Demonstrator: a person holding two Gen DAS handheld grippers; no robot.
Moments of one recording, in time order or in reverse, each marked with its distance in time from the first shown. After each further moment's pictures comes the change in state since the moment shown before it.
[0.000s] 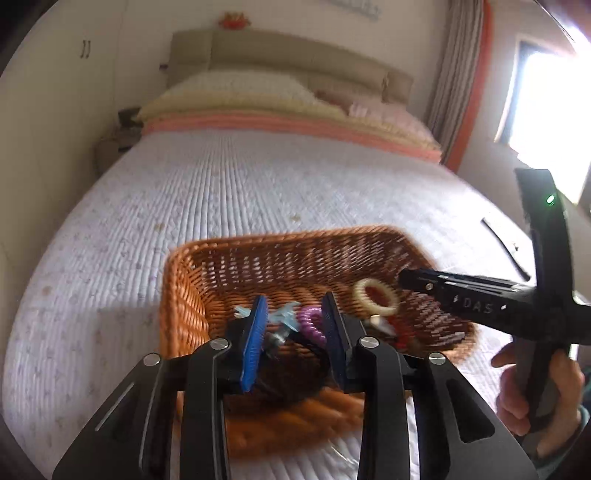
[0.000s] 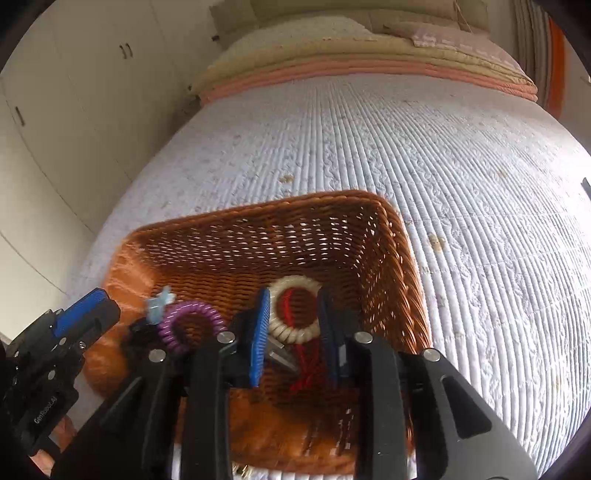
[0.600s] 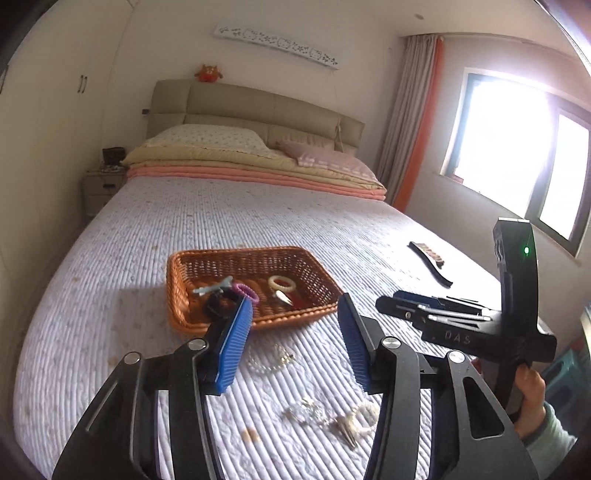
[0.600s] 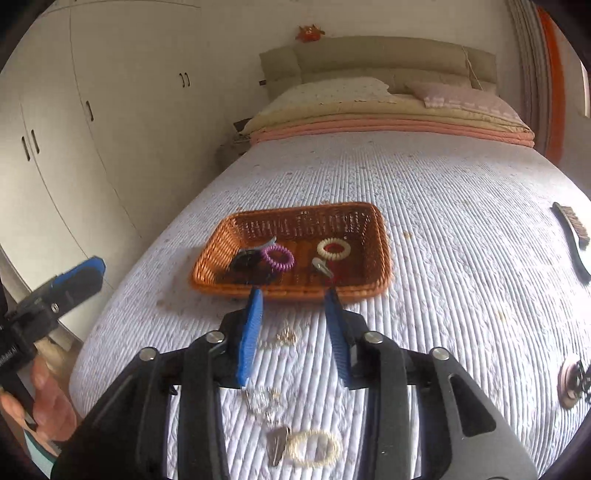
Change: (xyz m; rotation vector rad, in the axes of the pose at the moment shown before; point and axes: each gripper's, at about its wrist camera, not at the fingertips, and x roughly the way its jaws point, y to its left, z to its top) left arm -0.185 -0.054 -0.065 0.024 -0.163 -0.136; right arm -0.182 0.030 -0.111 -0.108 -0.176 0.070
